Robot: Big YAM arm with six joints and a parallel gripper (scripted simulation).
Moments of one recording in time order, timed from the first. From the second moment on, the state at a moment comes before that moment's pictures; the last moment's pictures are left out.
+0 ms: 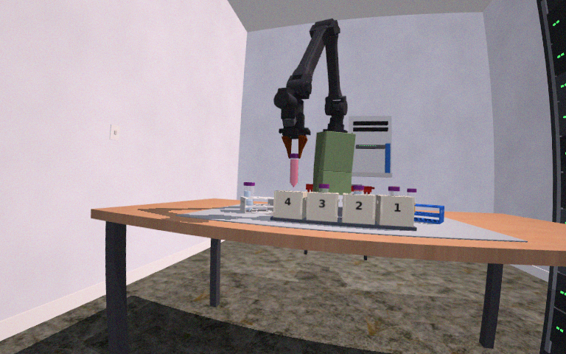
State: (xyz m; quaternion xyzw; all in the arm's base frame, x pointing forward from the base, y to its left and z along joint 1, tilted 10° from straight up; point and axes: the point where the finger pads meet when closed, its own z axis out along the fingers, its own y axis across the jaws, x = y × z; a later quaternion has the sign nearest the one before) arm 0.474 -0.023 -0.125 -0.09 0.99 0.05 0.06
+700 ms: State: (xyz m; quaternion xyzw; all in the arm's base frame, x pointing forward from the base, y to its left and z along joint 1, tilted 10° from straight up) arm 0.488 -0.023 -0.132 -0.09 0.99 0.05 0.07
